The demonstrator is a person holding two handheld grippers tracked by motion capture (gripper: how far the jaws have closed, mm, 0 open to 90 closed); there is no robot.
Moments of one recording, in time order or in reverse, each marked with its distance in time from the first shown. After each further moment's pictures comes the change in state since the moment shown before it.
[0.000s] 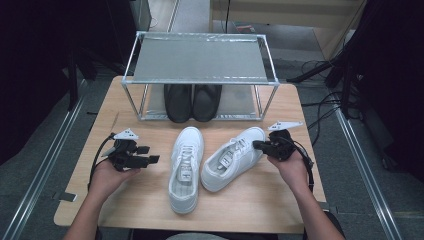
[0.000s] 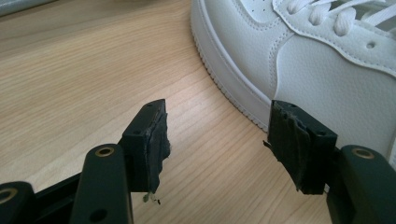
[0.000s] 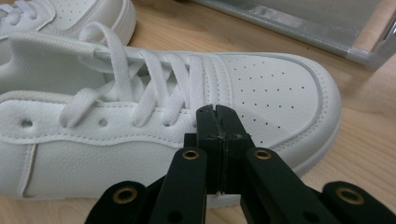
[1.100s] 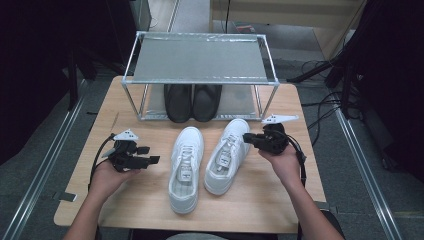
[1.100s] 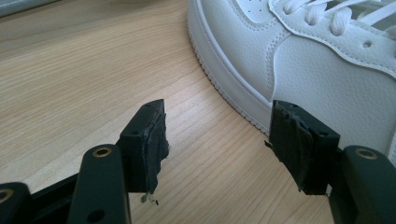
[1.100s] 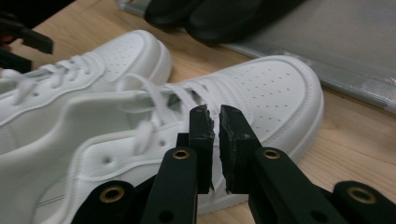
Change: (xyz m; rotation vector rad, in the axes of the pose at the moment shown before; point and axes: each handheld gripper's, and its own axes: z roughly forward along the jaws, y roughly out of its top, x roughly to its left) left arm -0.001 0.000 0.003 -0.010 -0.010 0.009; right arm 0.018 0.024 0.000 -0.094 0.096 0.013
